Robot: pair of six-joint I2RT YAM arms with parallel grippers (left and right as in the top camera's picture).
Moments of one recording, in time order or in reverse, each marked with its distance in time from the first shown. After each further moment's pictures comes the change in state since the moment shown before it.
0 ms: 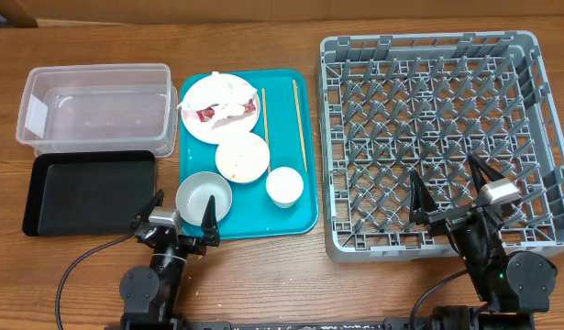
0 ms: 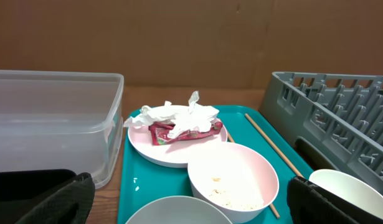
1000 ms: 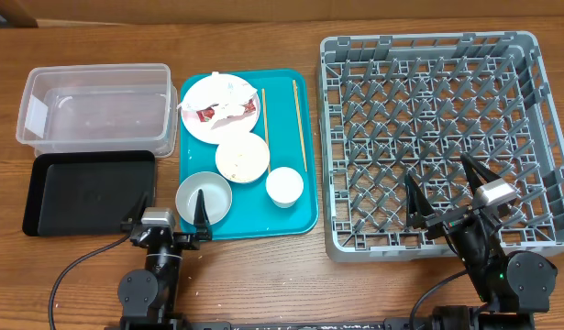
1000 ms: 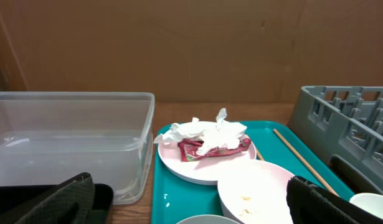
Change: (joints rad) left arm 0.000 -0.001 0.000 0.058 -0.109 0.052; right arm 0.000 0.000 0.000 0.003 -0.058 0.001
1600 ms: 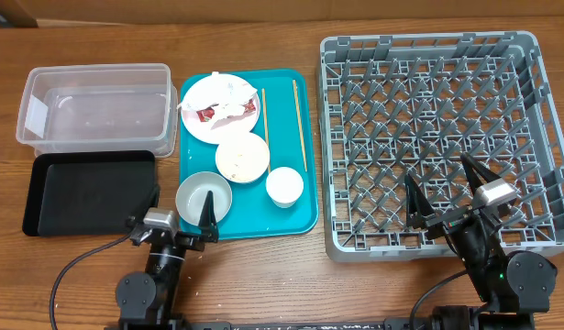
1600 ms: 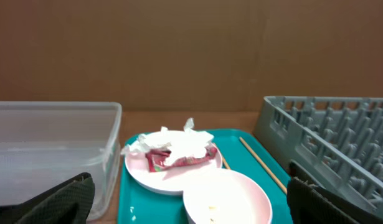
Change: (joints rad) left arm 0.000 0.022 0.027 0.030 0.121 -0.056; right arm 0.000 0.000 0.000 0.000 -0.001 -0.001
